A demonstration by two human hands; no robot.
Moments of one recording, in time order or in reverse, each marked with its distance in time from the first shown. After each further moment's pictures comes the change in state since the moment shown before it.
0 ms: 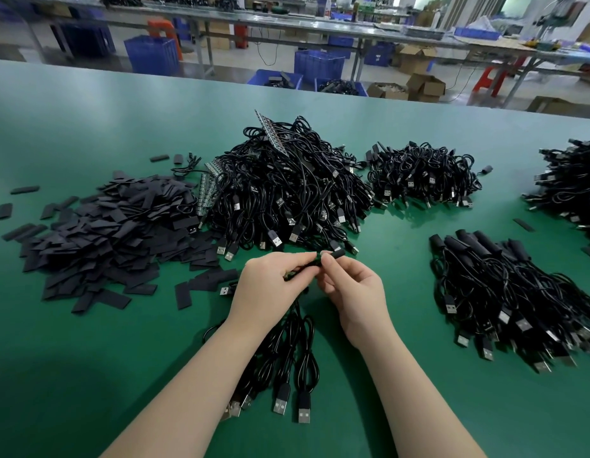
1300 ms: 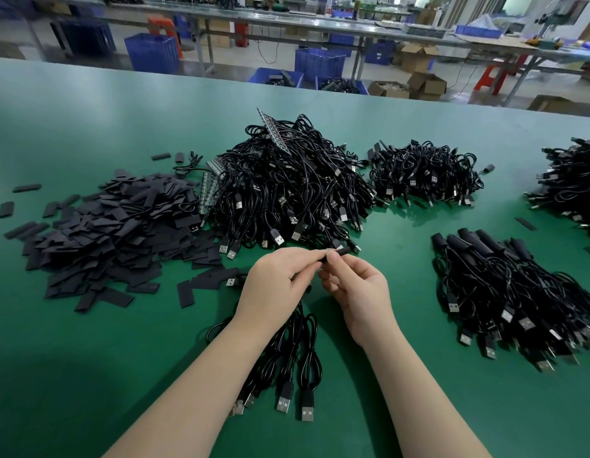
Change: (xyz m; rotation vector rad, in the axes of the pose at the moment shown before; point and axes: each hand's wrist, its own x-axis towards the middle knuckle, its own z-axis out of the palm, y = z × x) left_hand 0.001 0.002 0.003 0.060 -0.033 0.115; right_hand -0.002 -0.006 0.001 0.024 0.052 0.059
